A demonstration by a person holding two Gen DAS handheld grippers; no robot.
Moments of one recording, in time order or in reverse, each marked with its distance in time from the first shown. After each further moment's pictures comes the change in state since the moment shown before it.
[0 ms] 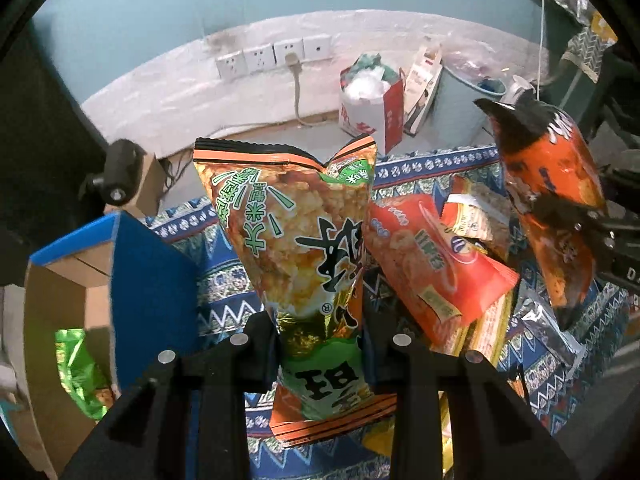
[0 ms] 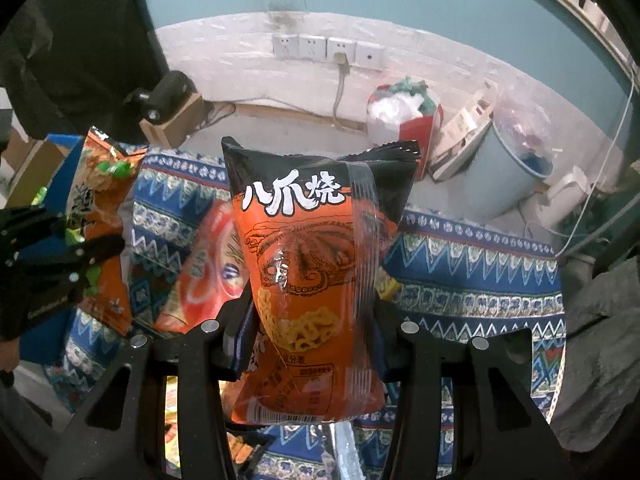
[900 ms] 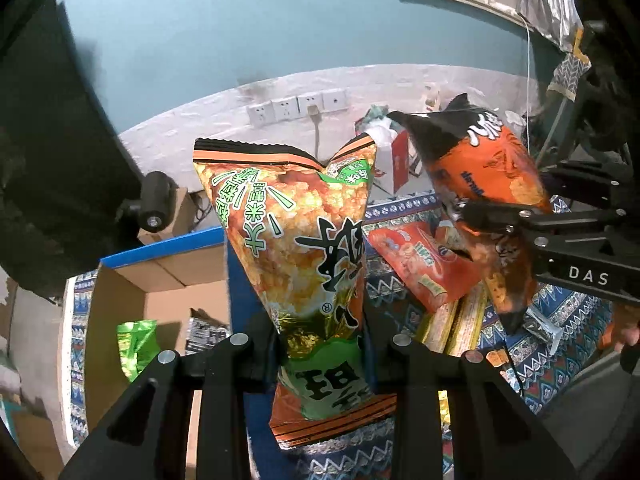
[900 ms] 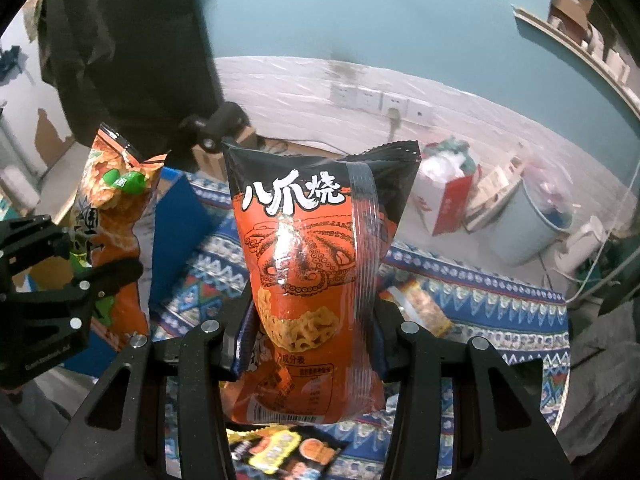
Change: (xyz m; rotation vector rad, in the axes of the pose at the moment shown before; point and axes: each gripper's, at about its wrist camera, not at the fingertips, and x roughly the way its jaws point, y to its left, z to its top) left arm -0.105 0.033 -0.035 -0.008 -0.161 0.035; right arm -0.062 0.079 0.024 -0.088 -0.130 0.103
